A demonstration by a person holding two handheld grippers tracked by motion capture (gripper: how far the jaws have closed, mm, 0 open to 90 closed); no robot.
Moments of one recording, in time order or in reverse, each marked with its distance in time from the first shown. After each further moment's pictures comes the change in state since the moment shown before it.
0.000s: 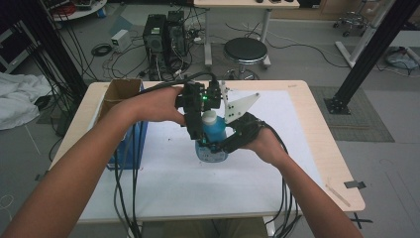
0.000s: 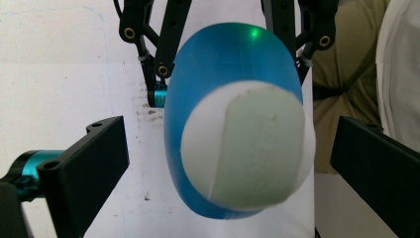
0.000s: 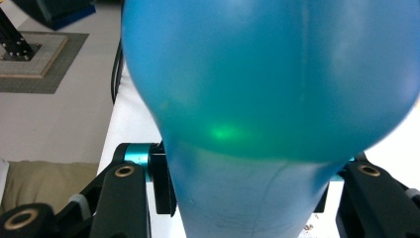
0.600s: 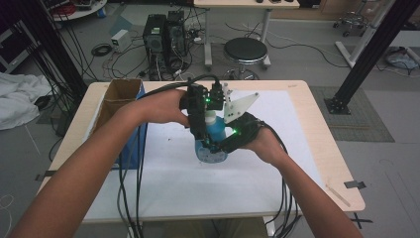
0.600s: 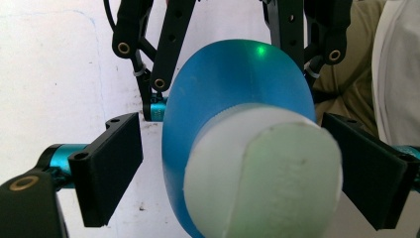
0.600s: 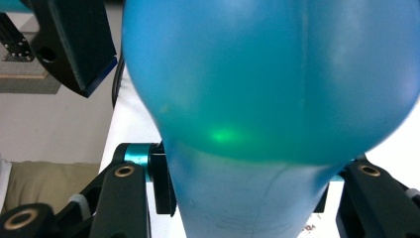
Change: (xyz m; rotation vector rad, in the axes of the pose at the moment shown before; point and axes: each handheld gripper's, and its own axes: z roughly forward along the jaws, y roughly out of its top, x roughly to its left) left arm 0.004 0.002 0.009 -0.011 -0.029 0.000; right arm 0.000 0.000 0.000 0.001 0.000 0.006
